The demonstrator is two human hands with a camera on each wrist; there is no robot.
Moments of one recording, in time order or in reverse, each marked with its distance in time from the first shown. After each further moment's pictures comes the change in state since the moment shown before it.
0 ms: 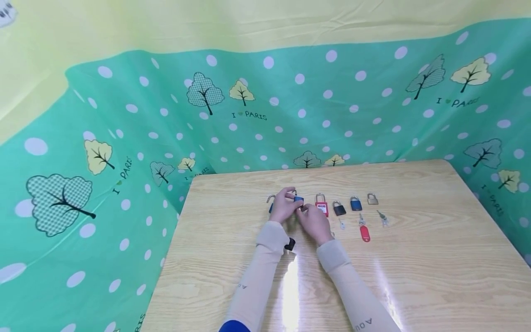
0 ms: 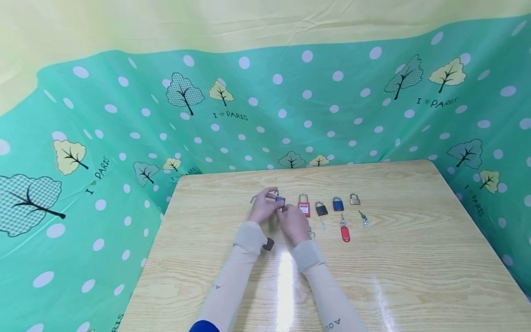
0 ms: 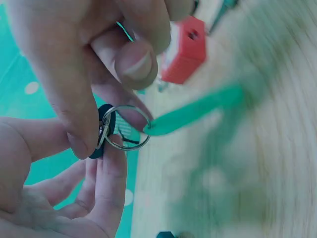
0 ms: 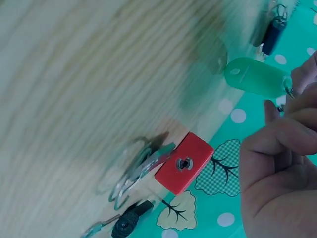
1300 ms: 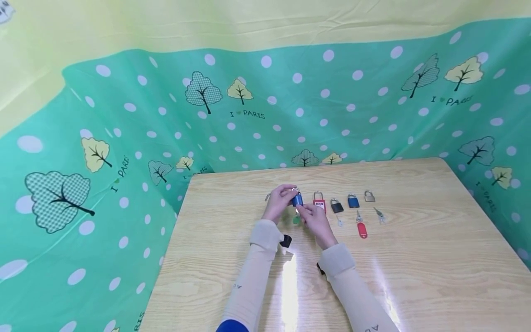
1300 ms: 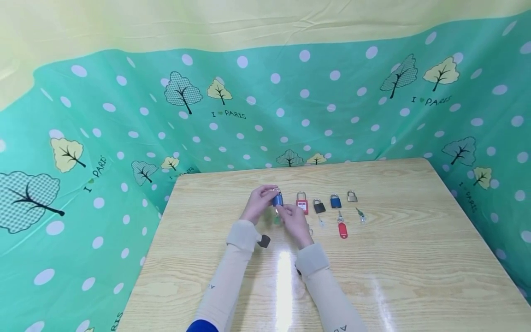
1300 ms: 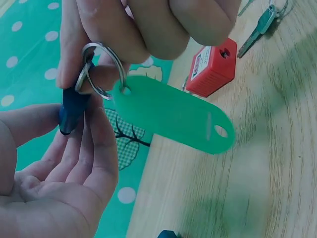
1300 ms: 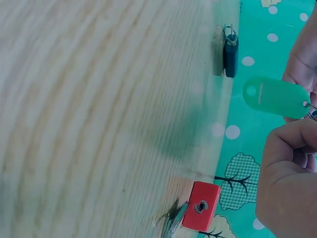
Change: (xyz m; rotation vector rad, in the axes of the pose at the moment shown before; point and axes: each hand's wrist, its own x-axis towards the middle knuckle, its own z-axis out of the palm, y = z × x) left_hand -0.002 0.004 -0.014 -0.329 -0.114 -0.010; right_hand -0.015 0.003 -0.007 0.710 -0.087 0.126
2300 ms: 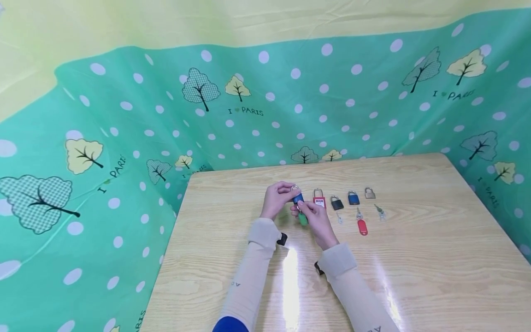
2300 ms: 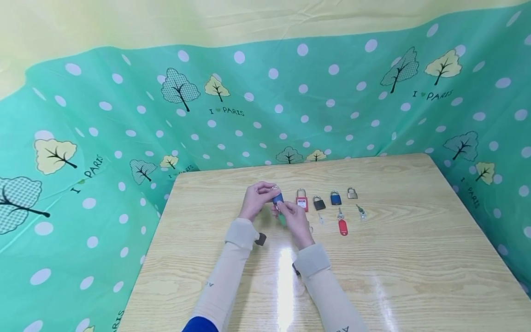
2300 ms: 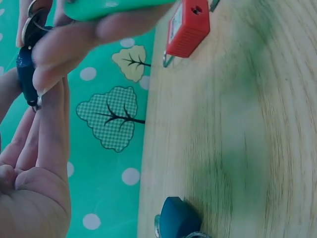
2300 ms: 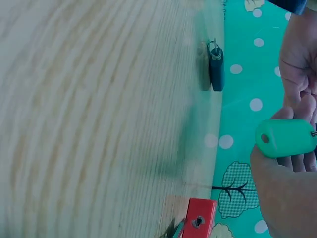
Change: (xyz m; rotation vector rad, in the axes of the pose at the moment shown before) left_hand 0.003 -0.003 -0.005 0.115 0.045 0.170; right_hand -0.006 0.001 0.000 0.199 -0.023 0.023
